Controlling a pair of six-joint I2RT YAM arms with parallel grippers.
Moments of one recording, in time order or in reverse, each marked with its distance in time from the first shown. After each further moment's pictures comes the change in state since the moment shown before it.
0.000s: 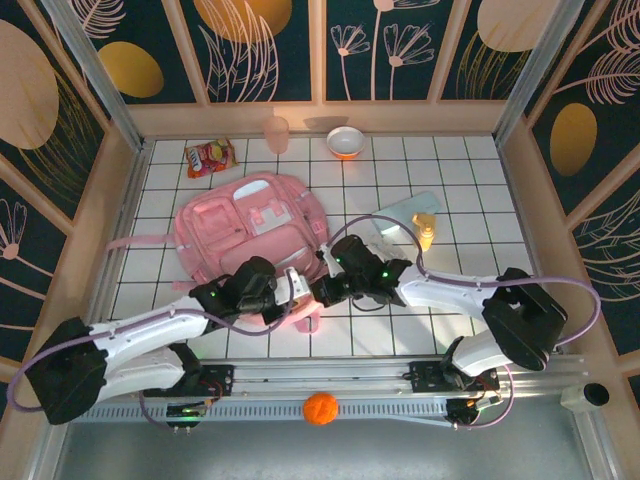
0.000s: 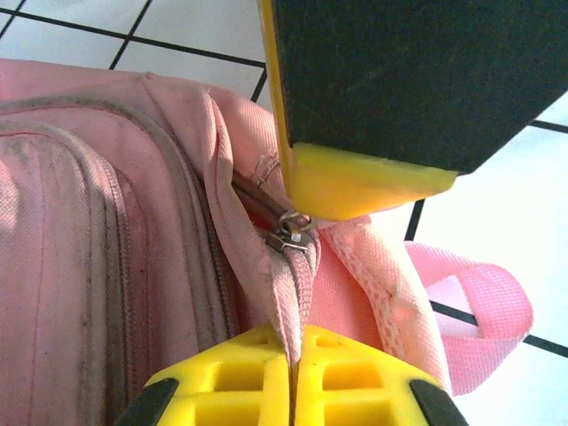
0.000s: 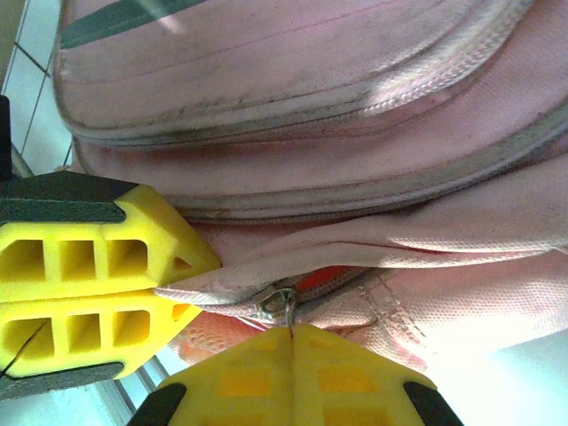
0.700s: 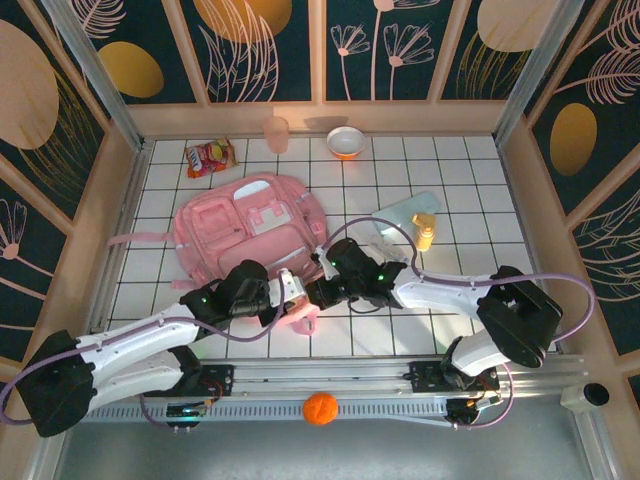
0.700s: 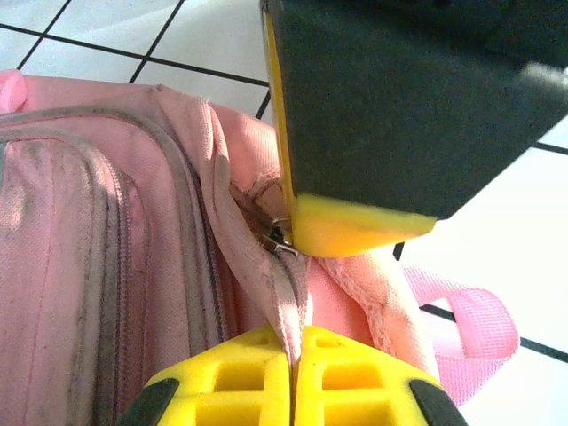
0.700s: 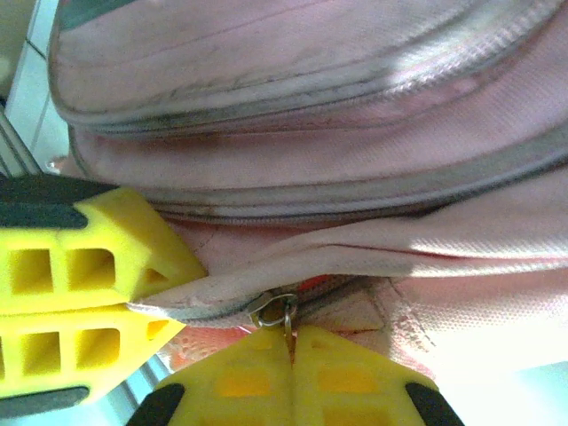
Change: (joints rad) left arm 0.003 -0.088 -0.032 -0.003 0.003 -0.010; right arm 0.025 0.022 0.000 0.036 0.010 0.024
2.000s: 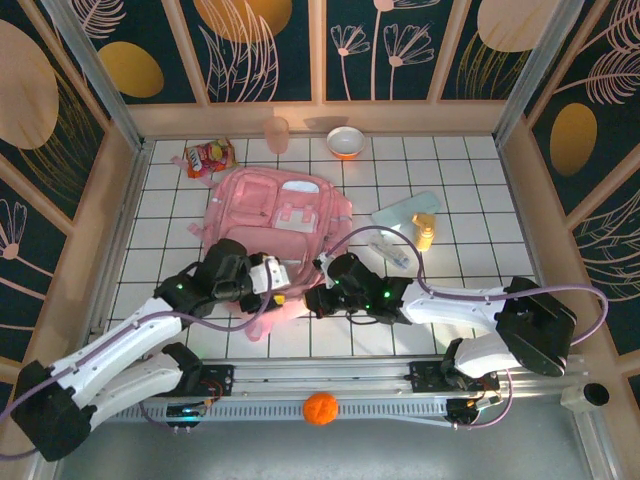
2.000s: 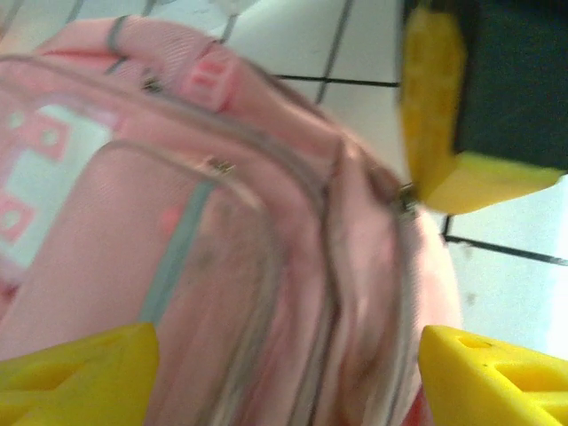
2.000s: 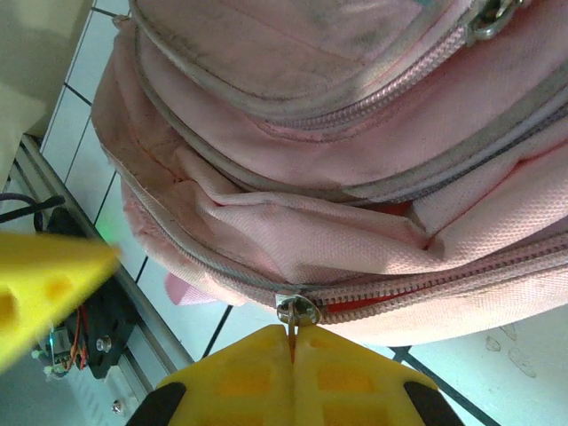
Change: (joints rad) left arm 0.151 -0.067 0.175 -0.303 0.085 0.262; right arm 0.114 -0.099 -0.080 0.103 0.141 0.135
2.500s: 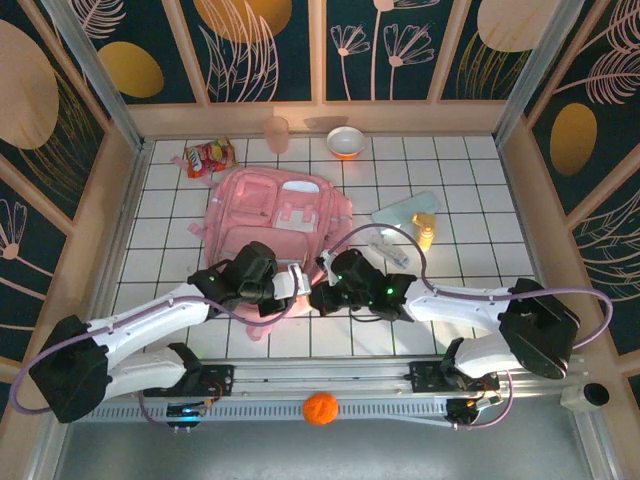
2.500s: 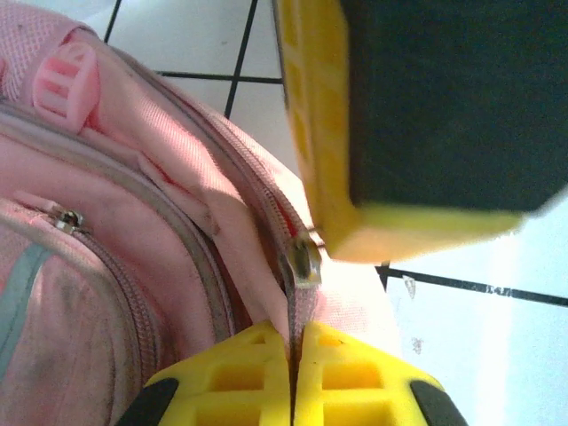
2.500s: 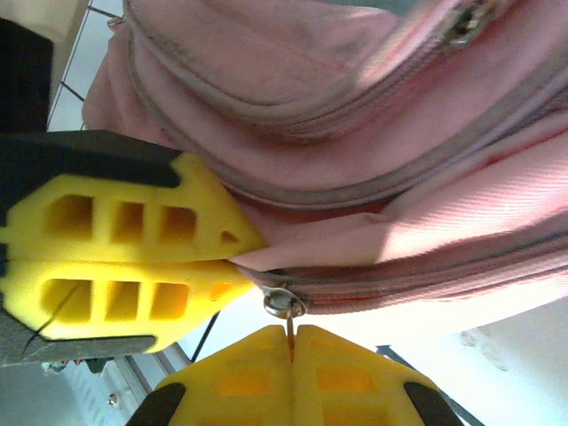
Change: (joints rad) left arm -0.080 0.201 0.004 0.106 0.027 -0.024; right arm -0.059 -0.023 0.001 -0.044 -0.041 -0.041
